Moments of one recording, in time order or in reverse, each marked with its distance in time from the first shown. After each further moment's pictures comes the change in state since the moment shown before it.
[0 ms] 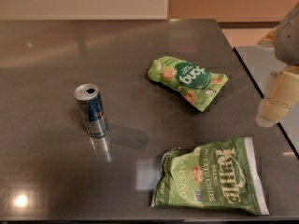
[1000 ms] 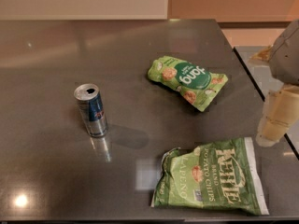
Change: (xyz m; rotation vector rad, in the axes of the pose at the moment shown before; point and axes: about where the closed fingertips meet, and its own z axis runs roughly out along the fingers) arm -0.002 0.029 0.017 -0.087 -0.036 -0.064
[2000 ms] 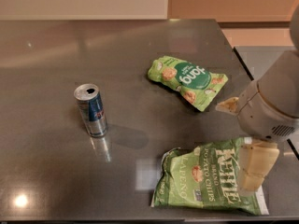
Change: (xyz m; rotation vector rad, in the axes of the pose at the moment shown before) arm -0.013 0.072 0.073 -0.147 -0.020 -0.136
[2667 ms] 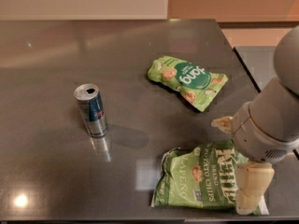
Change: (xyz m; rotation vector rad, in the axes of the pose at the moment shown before) arm 0.007 0.021 0.031 -0.014 0.033 -0.050
